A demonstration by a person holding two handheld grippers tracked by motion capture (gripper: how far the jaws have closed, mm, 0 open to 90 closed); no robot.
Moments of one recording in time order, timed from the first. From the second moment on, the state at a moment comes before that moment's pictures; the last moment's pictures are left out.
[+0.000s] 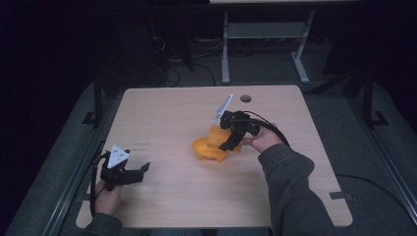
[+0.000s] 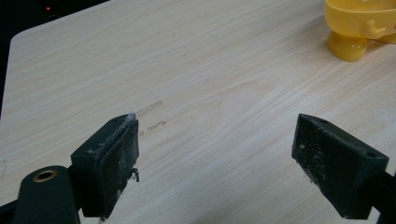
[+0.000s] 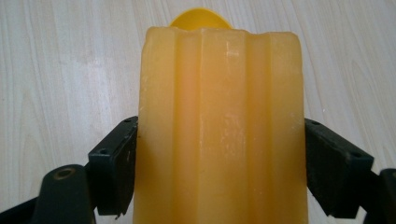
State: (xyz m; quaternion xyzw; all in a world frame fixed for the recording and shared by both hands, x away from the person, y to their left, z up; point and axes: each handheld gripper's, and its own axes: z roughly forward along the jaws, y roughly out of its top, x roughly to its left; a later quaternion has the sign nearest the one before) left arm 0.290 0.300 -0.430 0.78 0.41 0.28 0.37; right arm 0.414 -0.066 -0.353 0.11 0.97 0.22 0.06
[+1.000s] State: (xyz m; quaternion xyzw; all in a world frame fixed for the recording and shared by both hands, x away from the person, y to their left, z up) left arm 0.290 0.300 -0.430 0.78 0.41 0.28 0.38; right arm 0.425 -0.034 -0.371 0.08 0.97 0.21 0.04
